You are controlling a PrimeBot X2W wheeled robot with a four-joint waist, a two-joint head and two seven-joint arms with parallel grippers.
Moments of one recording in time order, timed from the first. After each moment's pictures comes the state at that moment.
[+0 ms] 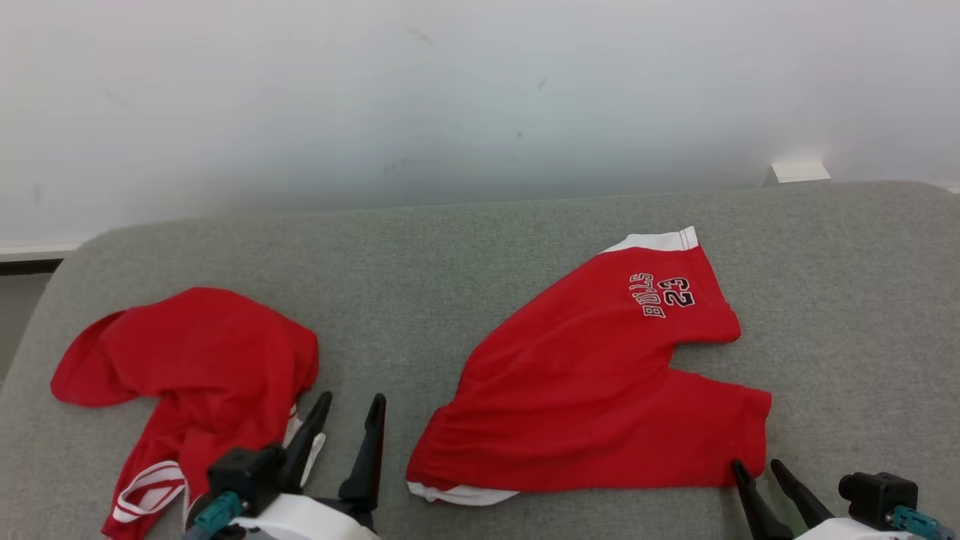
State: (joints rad) left arm -0.16 0.26 -0.45 0.18 -0.53 0.10 -0.26; right arm -0.20 -0.25 0.41 0.56 0.76 0.13 -0.16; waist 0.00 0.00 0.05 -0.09
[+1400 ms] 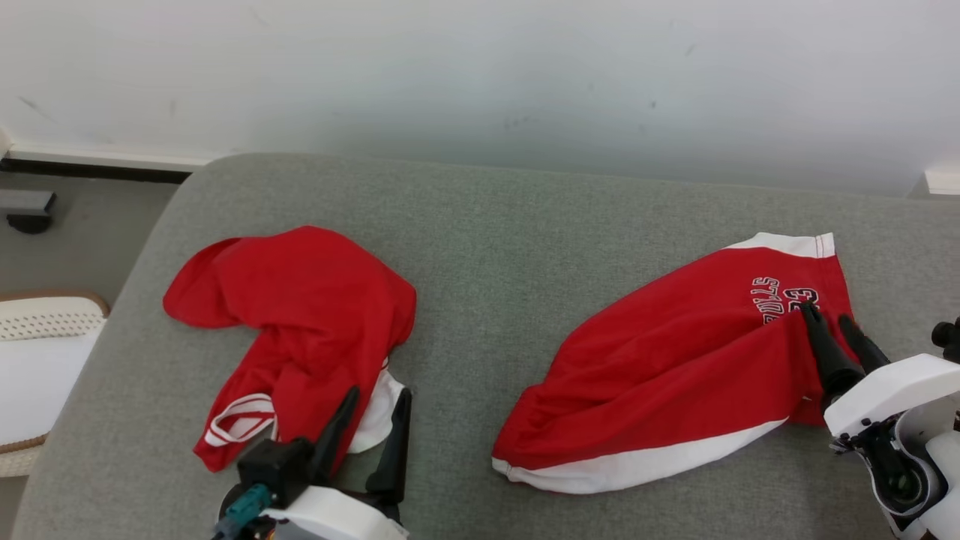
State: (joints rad) left arm -0.18 0.08 -0.30 0.31 -0.37 -0.05 -0.26; right arm -0.55 -0.35 0.45 0.70 1.15 0.13 -0.05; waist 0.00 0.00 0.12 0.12
